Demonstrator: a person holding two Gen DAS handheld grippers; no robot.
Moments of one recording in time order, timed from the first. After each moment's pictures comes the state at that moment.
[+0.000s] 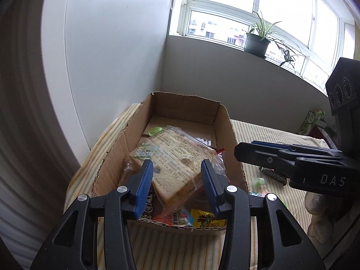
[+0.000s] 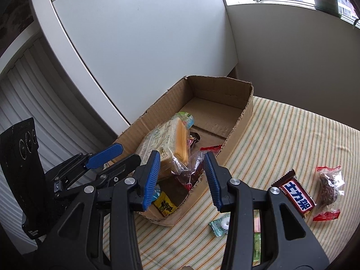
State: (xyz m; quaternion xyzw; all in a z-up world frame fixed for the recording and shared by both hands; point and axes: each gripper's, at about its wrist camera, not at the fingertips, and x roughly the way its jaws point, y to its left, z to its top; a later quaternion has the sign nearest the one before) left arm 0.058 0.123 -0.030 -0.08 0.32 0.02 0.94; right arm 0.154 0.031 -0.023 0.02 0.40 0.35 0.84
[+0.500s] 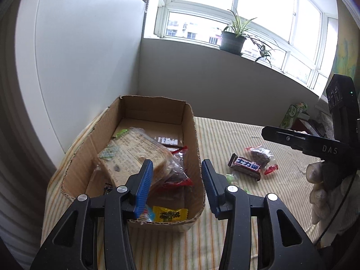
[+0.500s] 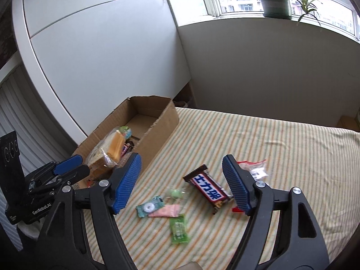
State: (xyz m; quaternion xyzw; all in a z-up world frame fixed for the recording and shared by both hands) left arm 0.051 0.084 -0.023 -0.07 0.32 -0.04 0.95; right arm 0.156 -0.088 -0.014 0.04 0.37 0.25 0.90
